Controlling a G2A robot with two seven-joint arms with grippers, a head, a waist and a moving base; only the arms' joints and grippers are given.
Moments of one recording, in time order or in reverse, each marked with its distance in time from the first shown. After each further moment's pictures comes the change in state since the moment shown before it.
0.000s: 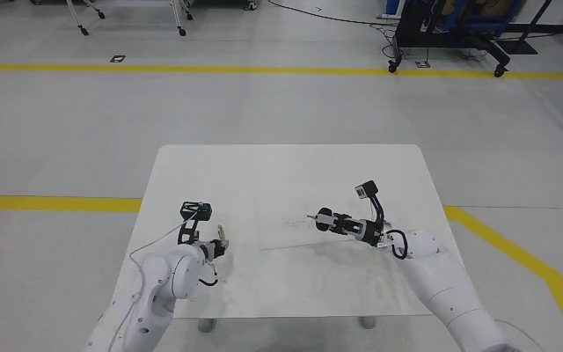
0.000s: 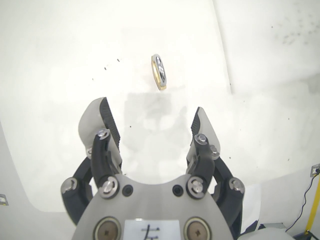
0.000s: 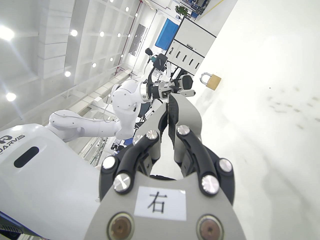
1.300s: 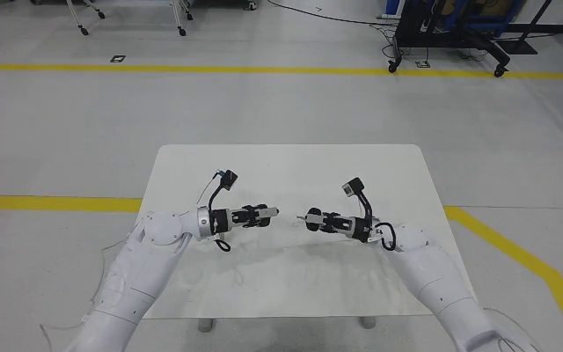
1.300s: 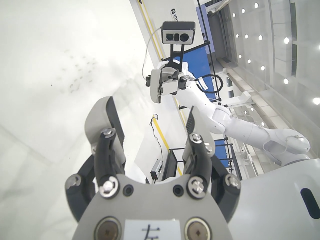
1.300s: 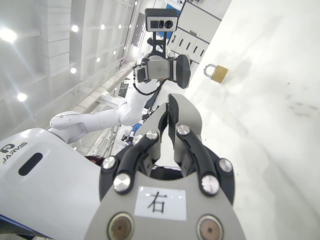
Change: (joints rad) left arm -0.348 -0.073 0.062 0.606 -1.306 -0.738 0.030; right arm 0.048 -0.023 -0.041 0.045 0.020 0.021 0.021
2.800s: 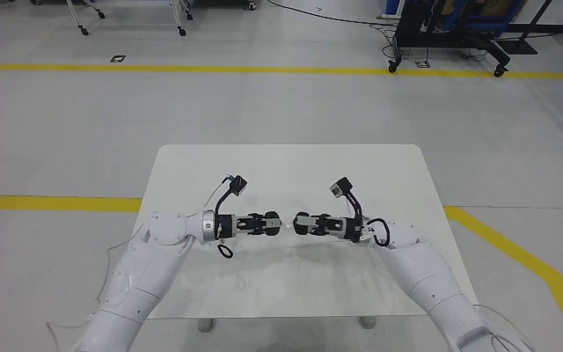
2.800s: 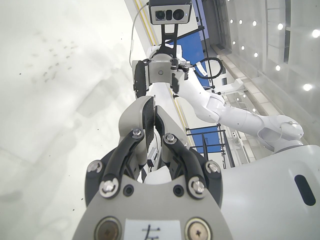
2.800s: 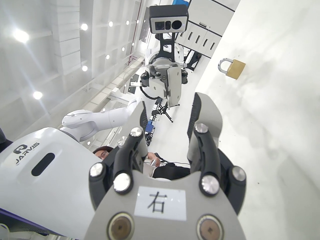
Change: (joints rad) left arm -0.006 -0.023 0.018 0.008 -0.026 -0.015 -0.110; right arm 0.058 -0.058 -0.062 0.041 0.042 0.091 0.090
